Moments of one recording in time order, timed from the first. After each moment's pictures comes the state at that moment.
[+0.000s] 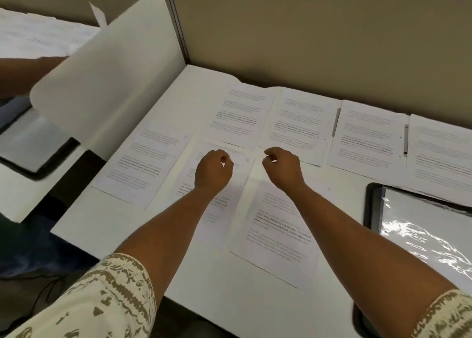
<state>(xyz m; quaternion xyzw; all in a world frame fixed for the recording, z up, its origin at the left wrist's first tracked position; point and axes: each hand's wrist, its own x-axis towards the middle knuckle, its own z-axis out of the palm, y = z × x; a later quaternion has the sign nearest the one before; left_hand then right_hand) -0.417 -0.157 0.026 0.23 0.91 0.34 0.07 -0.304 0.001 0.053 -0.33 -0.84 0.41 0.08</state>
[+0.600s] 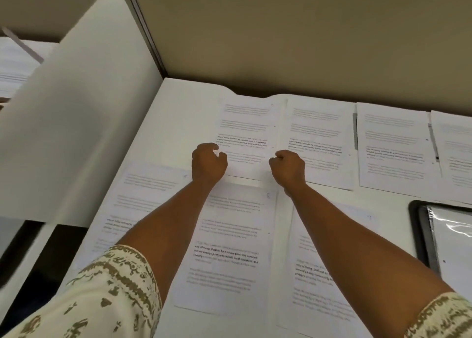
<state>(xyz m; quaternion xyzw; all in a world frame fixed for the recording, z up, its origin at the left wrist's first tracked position) -0.605 -0.099 -0.011 0.21 0.90 0.36 0.14 -0.452 0.031 0.007 -0.50 -0.74 0.44 0.08</state>
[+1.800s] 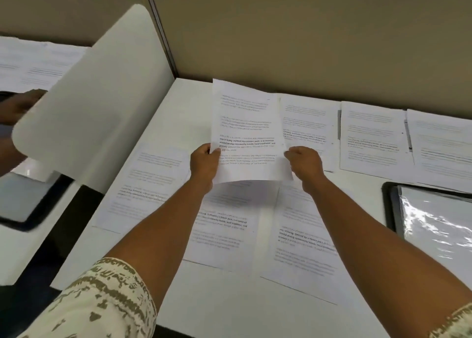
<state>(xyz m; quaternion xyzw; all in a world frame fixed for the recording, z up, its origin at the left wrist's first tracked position) -0.519 -0.155 0.044 0.03 0.78 0.58 0.24 -0.352 0.019 0.053 -0.50 -0.67 0.53 0.15</state>
